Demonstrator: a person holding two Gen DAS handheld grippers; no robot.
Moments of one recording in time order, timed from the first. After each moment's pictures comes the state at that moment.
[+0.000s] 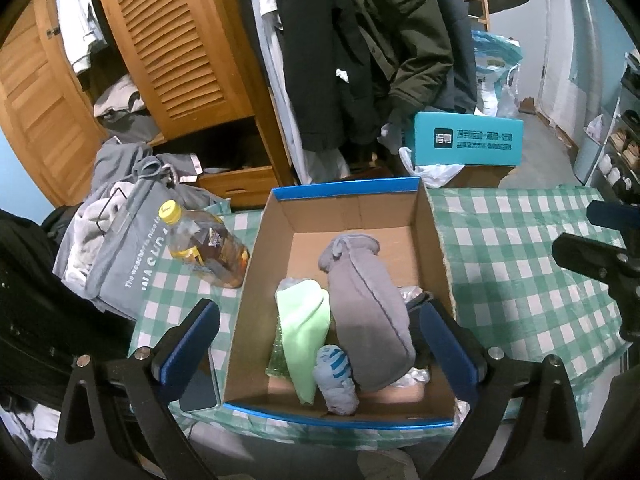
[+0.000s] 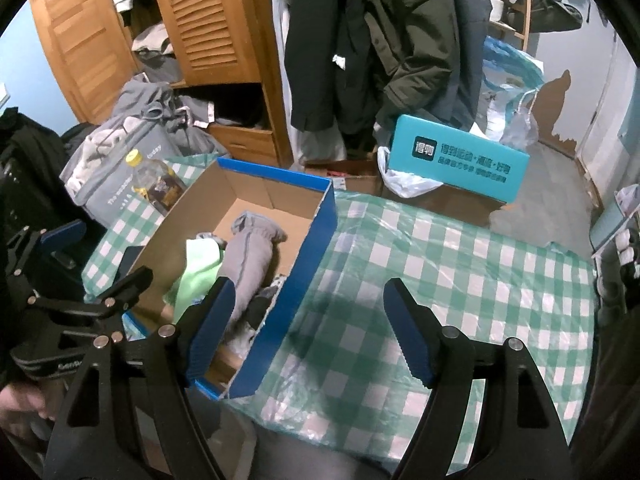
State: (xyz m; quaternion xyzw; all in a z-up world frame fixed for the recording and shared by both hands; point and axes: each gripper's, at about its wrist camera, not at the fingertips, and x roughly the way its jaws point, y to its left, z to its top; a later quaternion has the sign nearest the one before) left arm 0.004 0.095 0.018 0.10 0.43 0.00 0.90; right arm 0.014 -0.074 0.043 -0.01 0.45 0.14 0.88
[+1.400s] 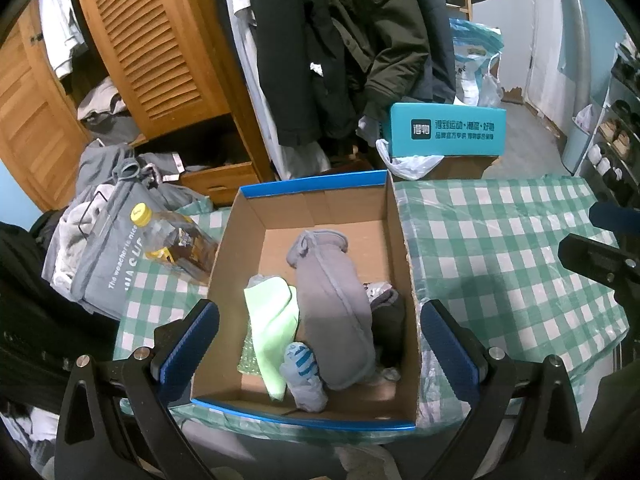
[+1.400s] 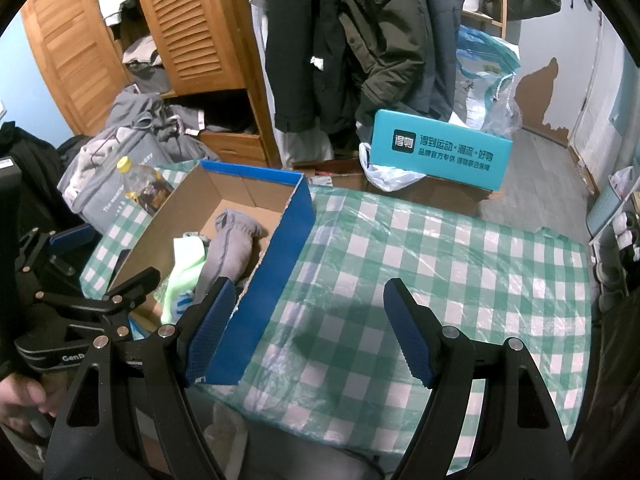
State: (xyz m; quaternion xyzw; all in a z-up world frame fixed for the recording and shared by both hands) left arm 0.005 0.063 0.012 0.10 0.44 -0.02 0.89; right arm 0.004 -0.112 0.039 0.01 0.45 0.13 0.88
